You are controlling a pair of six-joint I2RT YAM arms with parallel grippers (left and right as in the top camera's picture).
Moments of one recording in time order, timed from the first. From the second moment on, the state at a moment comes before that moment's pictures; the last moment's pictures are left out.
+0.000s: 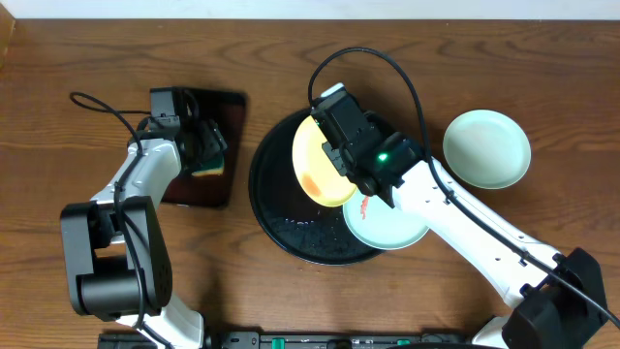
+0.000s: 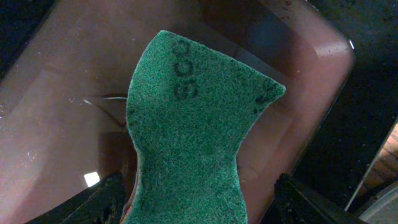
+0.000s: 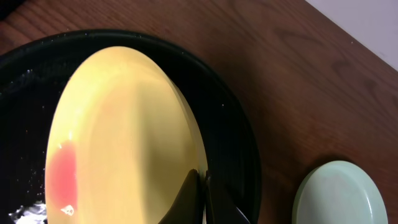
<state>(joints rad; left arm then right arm) 0.10 1.80 1.07 -0.40 0.08 -0.43 0.72 1.68 1.39 -0.68 0.40 0.03</state>
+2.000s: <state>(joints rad) 0.10 1.80 1.07 -0.40 0.08 -0.43 0.87 1.53 1.39 -0.61 0.82 -0.37</state>
